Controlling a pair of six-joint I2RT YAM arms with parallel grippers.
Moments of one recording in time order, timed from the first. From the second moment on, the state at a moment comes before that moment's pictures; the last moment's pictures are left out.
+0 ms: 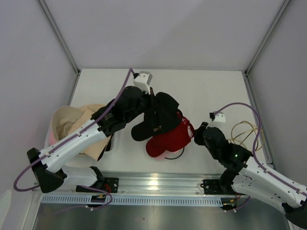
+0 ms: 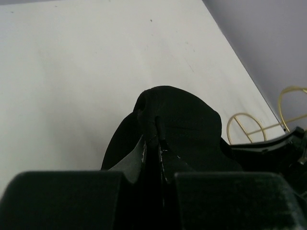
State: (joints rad) left arm -0.86 1.23 1.32 -0.40 -0.25 -0.43; right arm 0.89 0.70 0.62 -0.46 0.56 0.71
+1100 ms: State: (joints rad) left arm -1.05 1.18 1.03 -0.13 -0.39 -0.46; right arm 0.88 0.74 0.92 -0.69 0.53 0.83
